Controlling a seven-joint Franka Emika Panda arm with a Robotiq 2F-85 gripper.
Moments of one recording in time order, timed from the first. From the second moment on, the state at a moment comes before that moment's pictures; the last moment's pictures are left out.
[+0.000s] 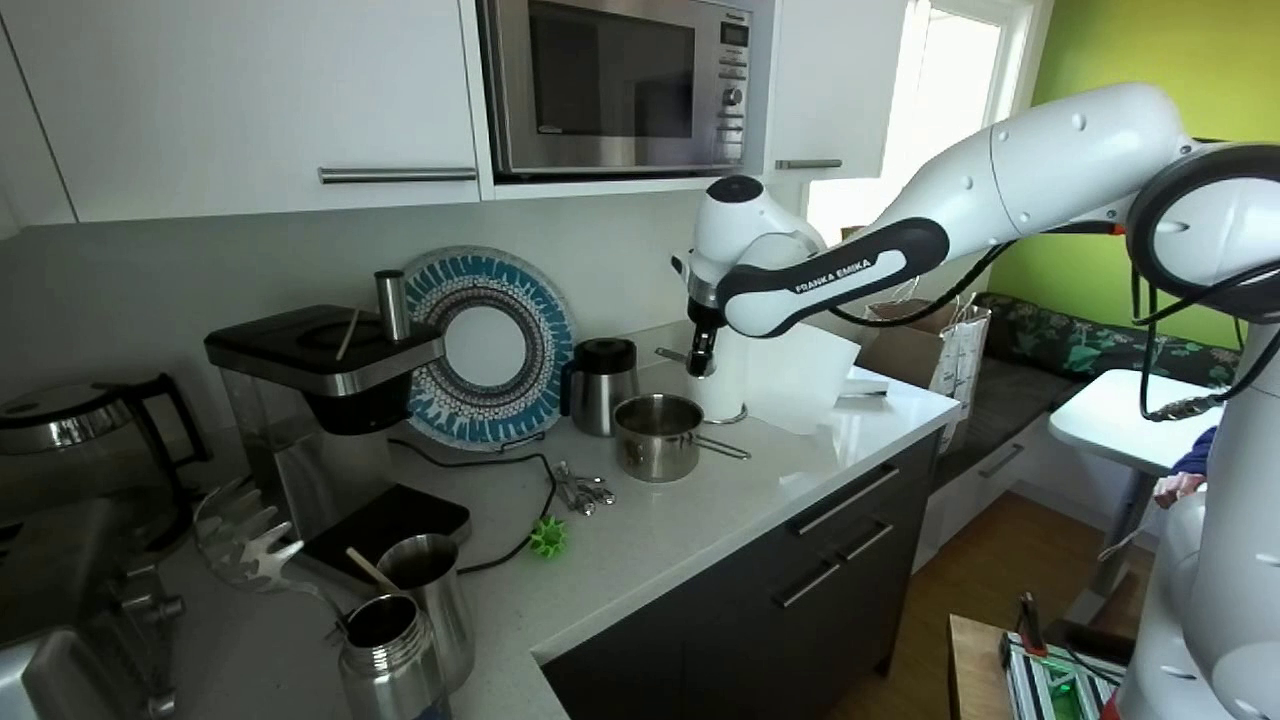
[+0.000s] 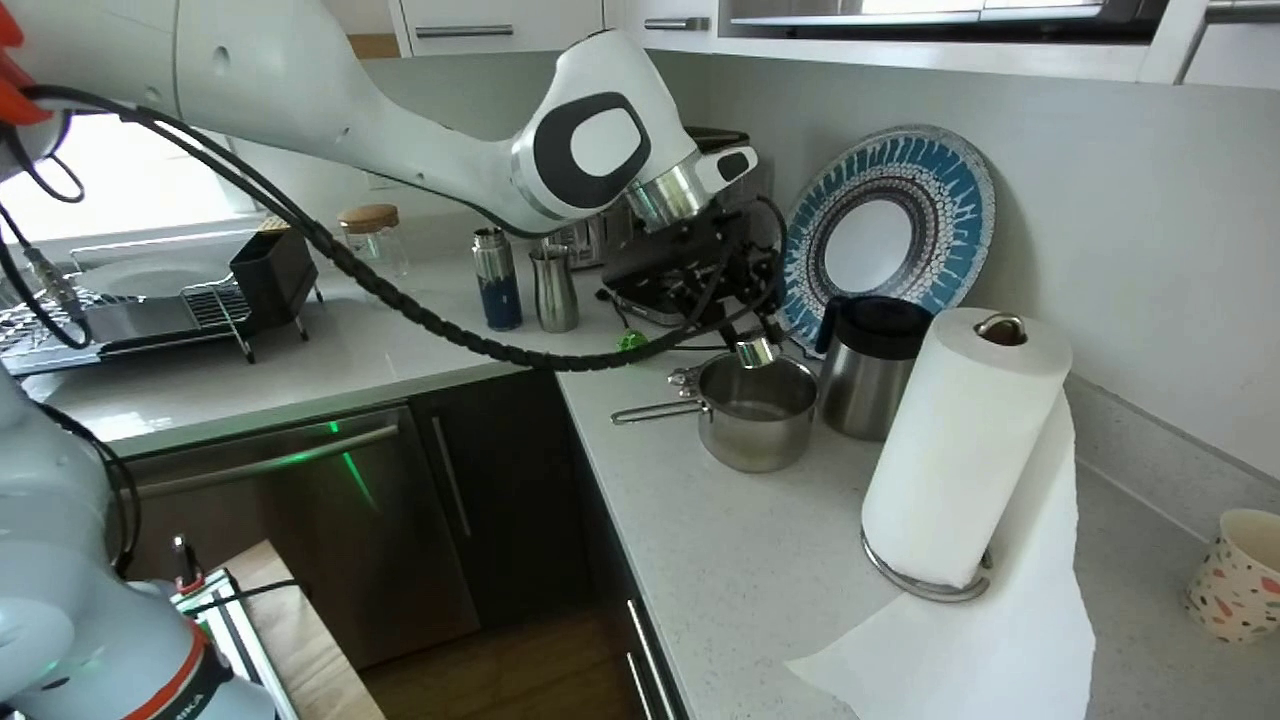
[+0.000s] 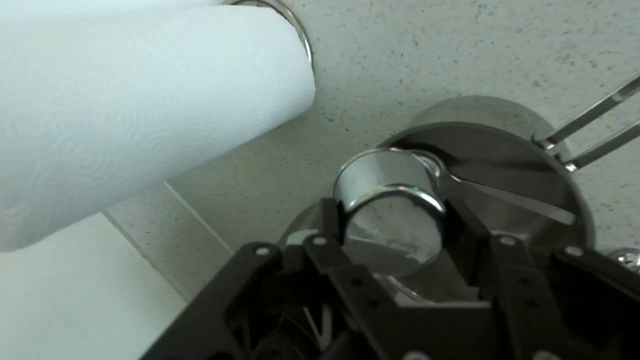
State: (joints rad) arm -0.18 0.05 -0.19 -1.93 -0.47 2.38 -0.31
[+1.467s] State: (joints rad) arm -0.13 0.08 -0.16 -2.05 -0.49 2.64 -0.12
